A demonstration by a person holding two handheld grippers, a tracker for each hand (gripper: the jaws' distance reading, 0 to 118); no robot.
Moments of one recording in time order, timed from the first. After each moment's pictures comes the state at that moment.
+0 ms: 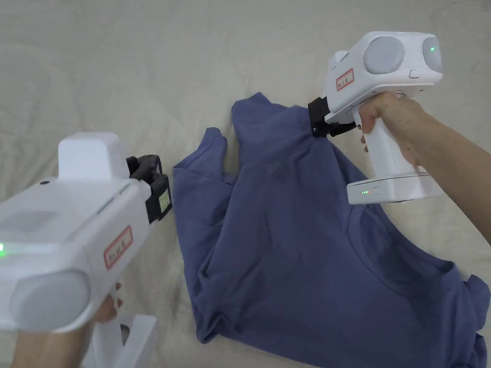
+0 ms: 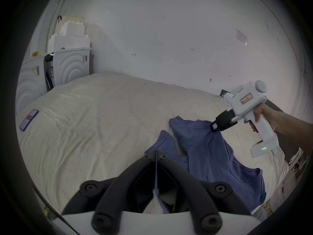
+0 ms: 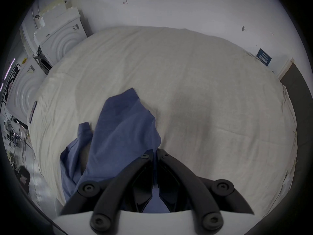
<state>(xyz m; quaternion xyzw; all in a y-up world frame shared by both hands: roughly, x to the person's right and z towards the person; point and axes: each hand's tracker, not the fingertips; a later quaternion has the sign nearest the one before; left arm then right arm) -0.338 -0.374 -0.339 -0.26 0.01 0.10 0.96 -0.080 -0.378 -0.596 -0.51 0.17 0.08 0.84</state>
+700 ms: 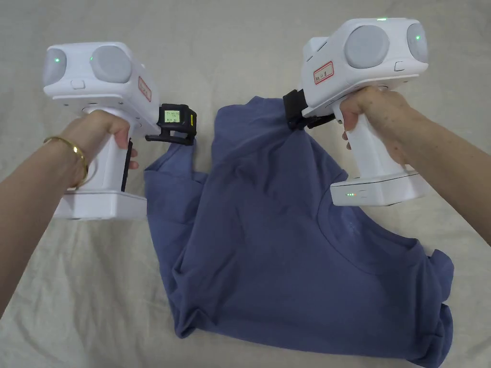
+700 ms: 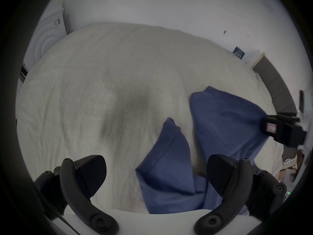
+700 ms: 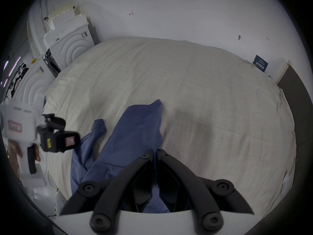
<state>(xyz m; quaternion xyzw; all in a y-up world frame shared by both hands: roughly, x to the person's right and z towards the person) -0.340 -0.401 -0.546 -0.53 -0.02 0.08 0.84 -0.062 -0.350 -0.555 -0.48 0.19 0.08 0.85</state>
